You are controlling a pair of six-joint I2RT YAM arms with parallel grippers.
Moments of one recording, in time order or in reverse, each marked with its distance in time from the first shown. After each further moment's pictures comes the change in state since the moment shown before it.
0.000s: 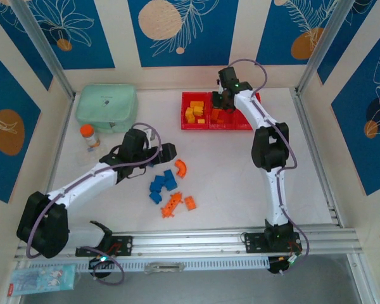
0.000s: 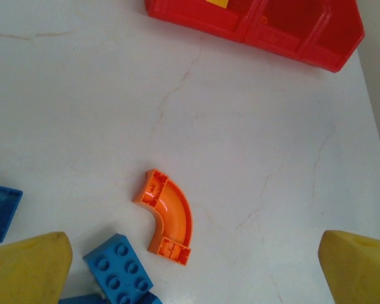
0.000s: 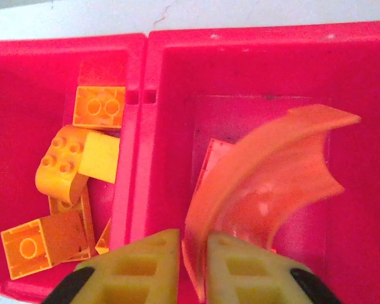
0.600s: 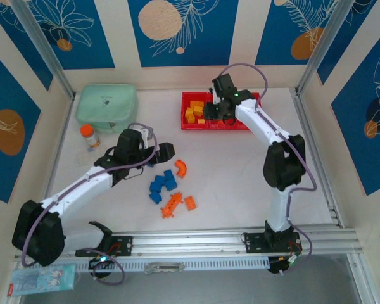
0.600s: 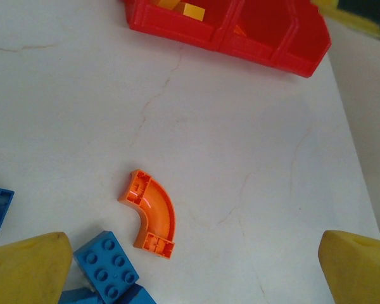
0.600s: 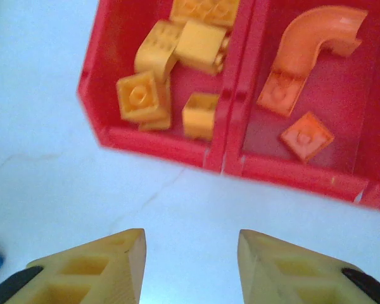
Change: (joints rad) left arm 0.009 -0.097 -0.031 -0.005 0.037 0.002; right arm 0.140 -0.427 -0.463 0.030 0.008 -0.012
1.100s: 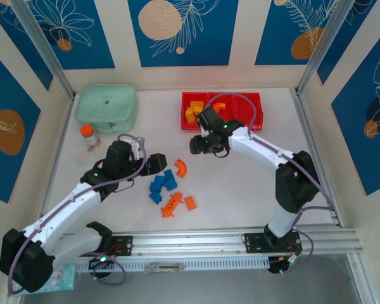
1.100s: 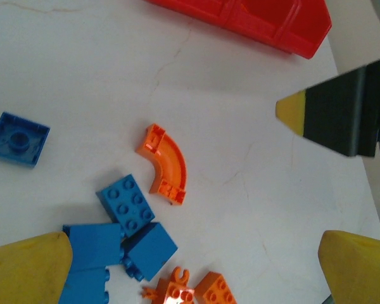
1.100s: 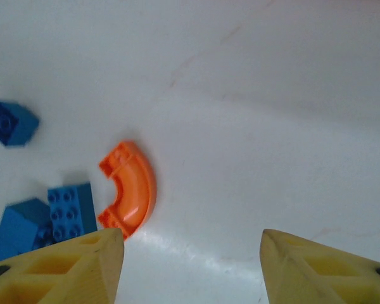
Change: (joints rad) left arm 0.000 -0.228 -0.103 -0.146 -0.008 -0.005; right arm 0.234 -0.216 -0.403 0.065 0.000 0.179
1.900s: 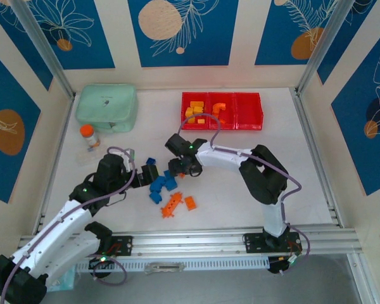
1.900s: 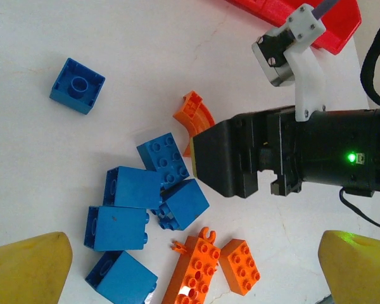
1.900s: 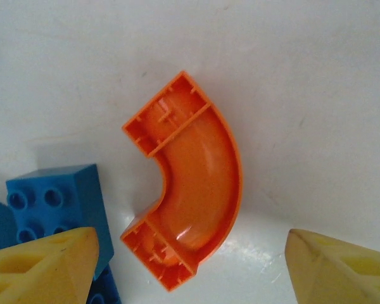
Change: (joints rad) left arm 0.000 -0.207 -0.096 -0.135 -0.058 -0.048; right arm 0.220 0.263 0.045 0.066 0.133 0.163
